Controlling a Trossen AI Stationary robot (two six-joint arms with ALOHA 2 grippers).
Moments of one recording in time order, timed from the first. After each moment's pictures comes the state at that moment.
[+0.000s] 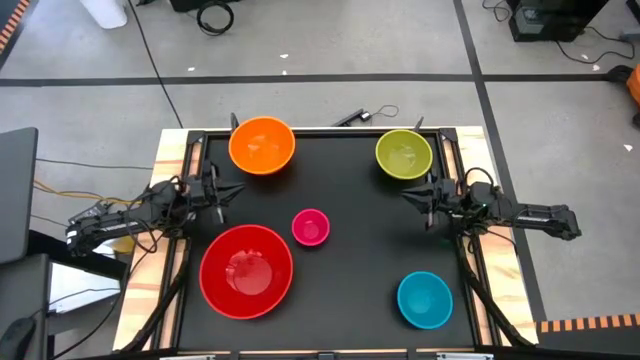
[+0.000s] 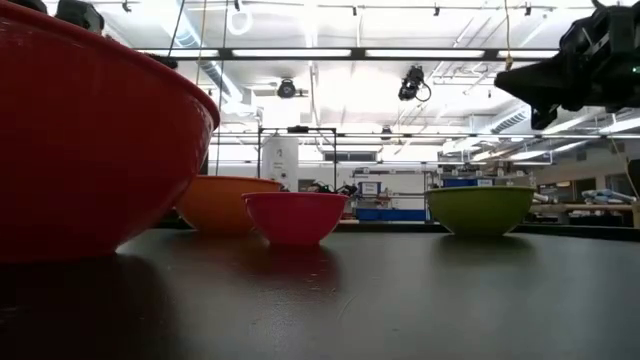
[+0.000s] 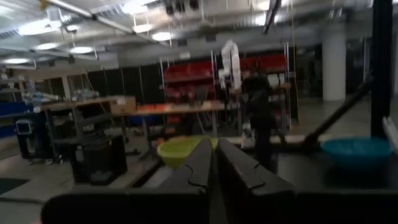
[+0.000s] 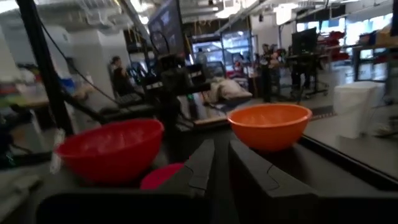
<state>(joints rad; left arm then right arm) 0.24 0.04 0.01 0.30 0.00 0.09 -0.12 0.01 0.01 0.13 0.06 0.15</state>
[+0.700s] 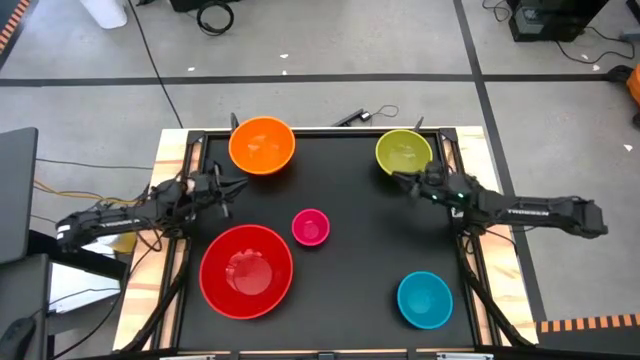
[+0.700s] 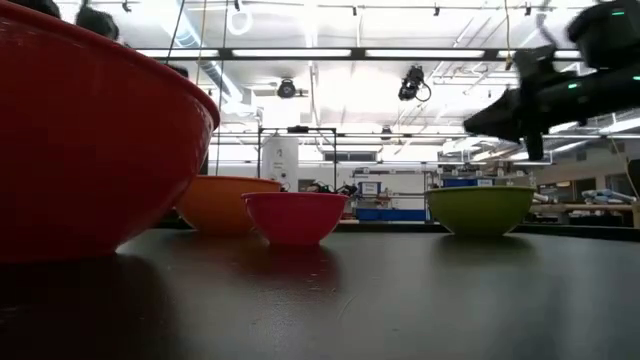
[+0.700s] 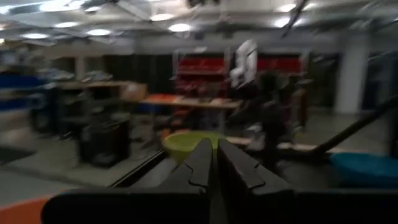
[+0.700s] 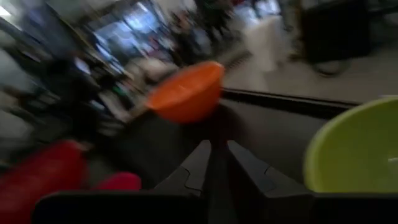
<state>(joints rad) 0.24 0.23 0.01 0.44 -0.09 -0.01 -0.30 0.54 0.10 0.30 0.25 0.46</state>
